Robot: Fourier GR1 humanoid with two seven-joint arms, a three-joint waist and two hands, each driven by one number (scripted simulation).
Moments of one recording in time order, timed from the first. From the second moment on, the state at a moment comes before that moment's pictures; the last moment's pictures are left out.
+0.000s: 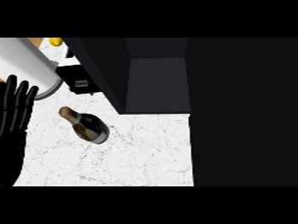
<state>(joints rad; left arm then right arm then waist) 0.05 0.11 -0.02 -2.10 0.04 0.00 -0.01 -0.01 -0.08 0.00 -2.10 0.01 0.02 0.02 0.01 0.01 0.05</state>
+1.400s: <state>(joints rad) -0.22 0.00 -0.62 -2.03 -0.24 0.78 0.32 0.13 -0.13 0.09 -2.40 -0.21 0.17 0.35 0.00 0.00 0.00</state>
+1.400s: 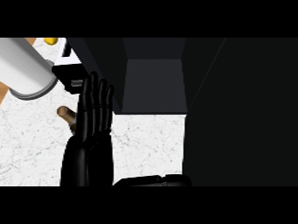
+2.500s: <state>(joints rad) -0.16 0.03 -0.49 -2.26 -0.43 0.72 0.59 0.00 -0.14 0.06 -2.42 -0.19 0.11 0.50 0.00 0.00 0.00</state>
